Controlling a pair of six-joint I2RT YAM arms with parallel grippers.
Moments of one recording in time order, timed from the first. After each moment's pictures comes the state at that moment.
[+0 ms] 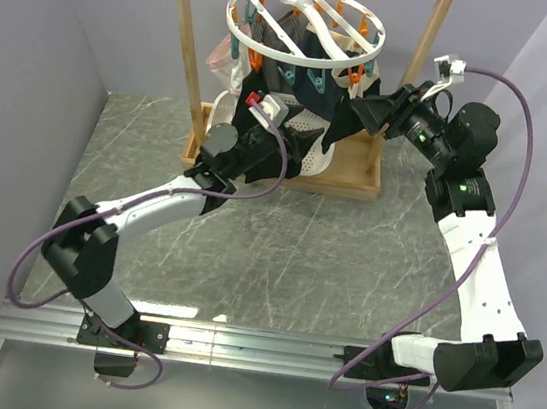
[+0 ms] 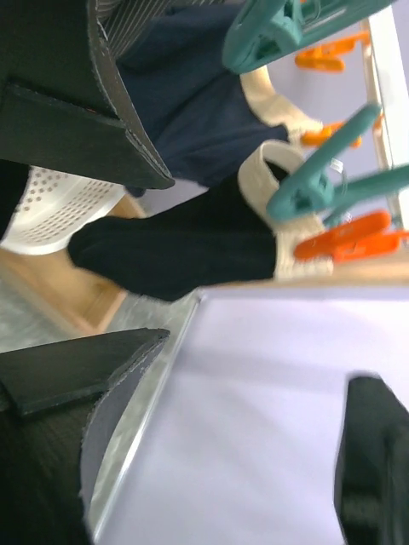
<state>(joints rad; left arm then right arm) -0.68 1.55 1.16 0.74 0.19 -0.04 0.16 1.26 1.44 -0.07 -0.59 0.45</state>
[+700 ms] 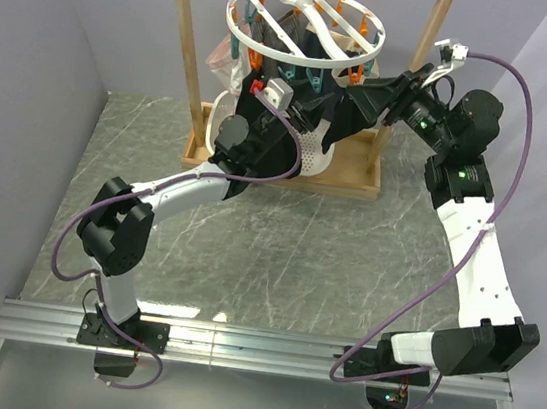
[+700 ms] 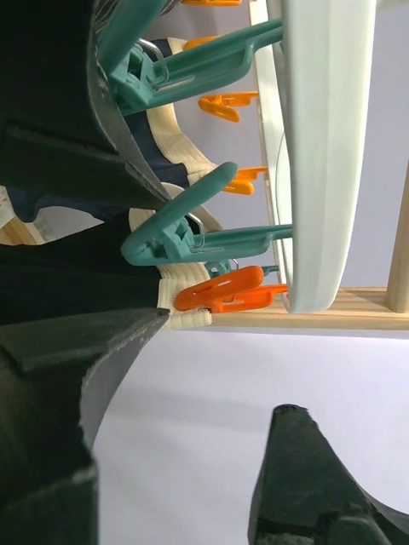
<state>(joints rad) -0.68 1.79 1.38 1.01 0.10 -0.05 0.16 1.34 1.54 0.01 -0.66 0.46</state>
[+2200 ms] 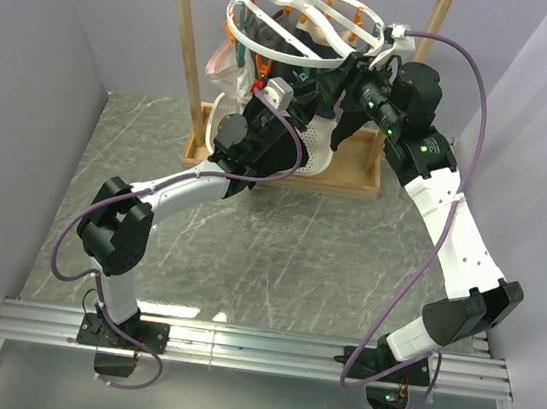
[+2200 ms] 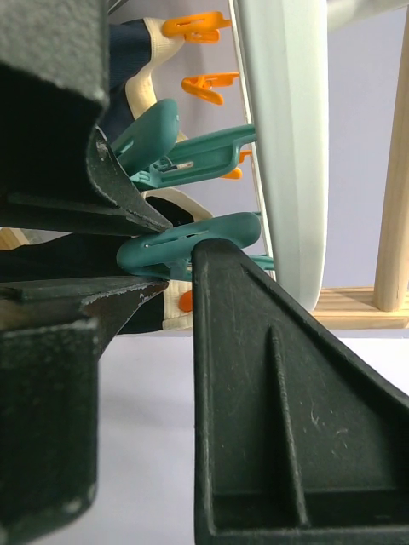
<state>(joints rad) -0.67 1.80 1.40 1.02 0.11 -0.02 0.42 1.54 1.80 -0.27 -0.18 0.32</state>
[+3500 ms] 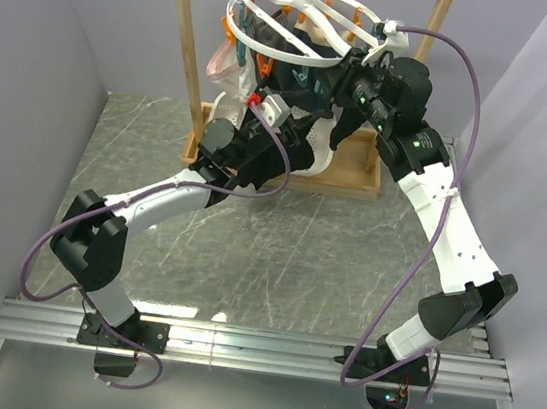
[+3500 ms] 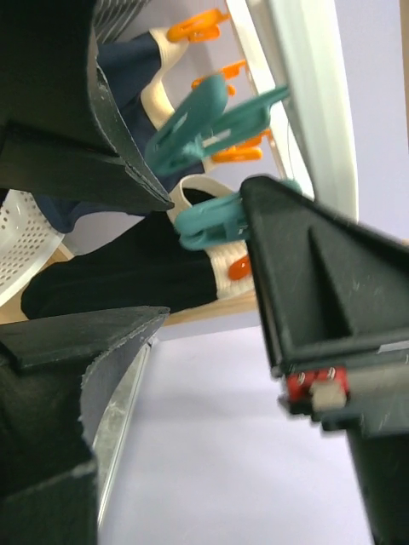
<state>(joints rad) -0.66 1.64 1.24 0.90 0.24 0.11 0.45 1.58 1.87 -0.31 -0.07 0.32</state>
